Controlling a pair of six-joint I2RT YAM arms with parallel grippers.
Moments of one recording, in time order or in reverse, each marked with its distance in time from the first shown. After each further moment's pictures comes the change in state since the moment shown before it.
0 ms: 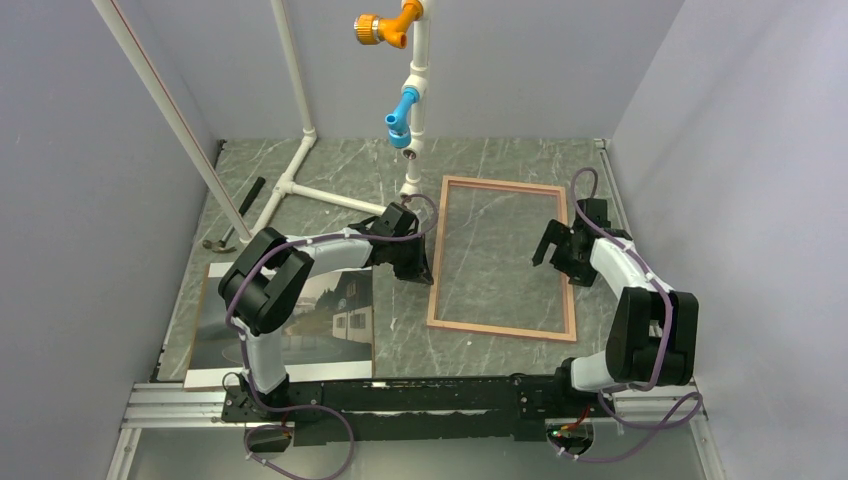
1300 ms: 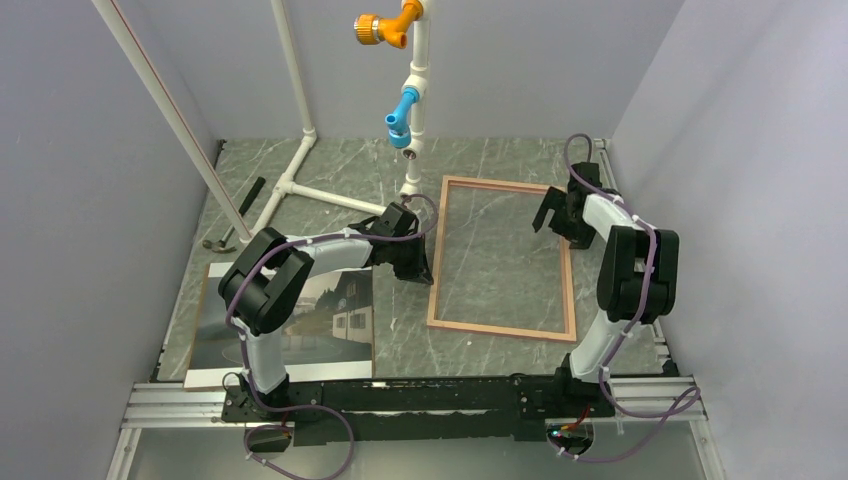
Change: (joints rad) left arm 0.000 0.000 0.000 0.001 0.001 0.000; right arm 0.005 0.378 0.360 0.027 0.066 -0.003
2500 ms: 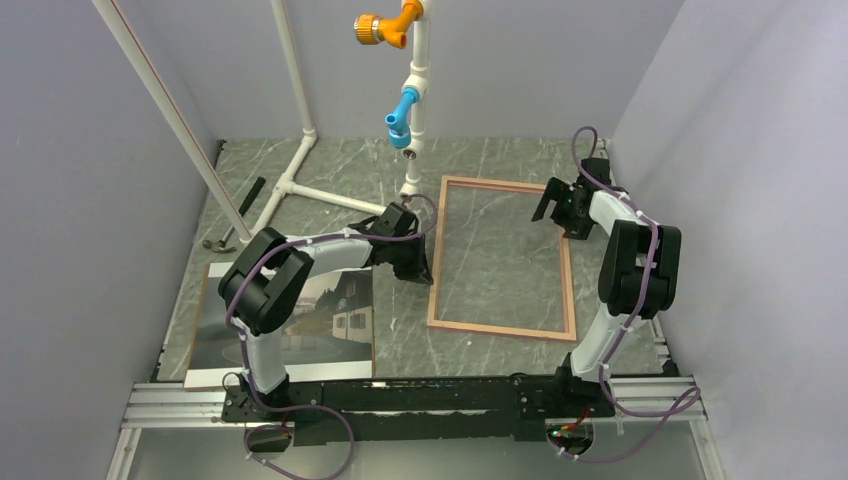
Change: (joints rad) left arm 0.000 0.000 0.000 -0.002 0.001 0.002; right arm -0.037 0.063 0.055 0.068 -0.201 -0.040
